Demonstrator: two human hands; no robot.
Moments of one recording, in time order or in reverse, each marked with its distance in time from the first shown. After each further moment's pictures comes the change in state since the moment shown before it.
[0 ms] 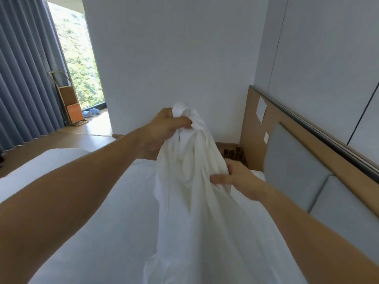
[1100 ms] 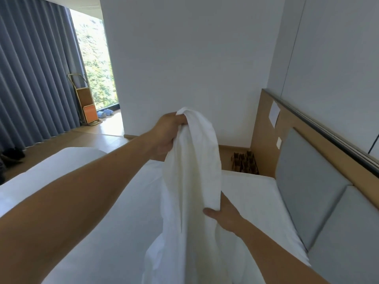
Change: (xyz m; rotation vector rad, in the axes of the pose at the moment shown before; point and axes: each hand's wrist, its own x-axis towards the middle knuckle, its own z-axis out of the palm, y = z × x) left_hand 0.005 -0.008 -0.008 -0.195 0.197 -0.111; right_hand 0.025 0.103 0.068 -0.145 0.042 0.077
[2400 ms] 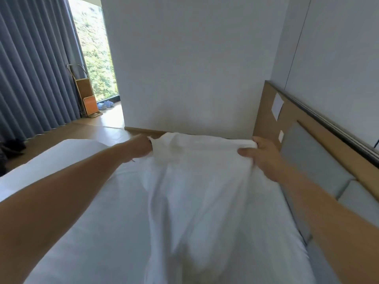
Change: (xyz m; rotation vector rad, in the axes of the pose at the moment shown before) left_hand 0.015 -0.062 -0.081 1.031 0.124 -0.254; right_hand -0.005 -0.109 -0.118 0.138 0.340 -0.111
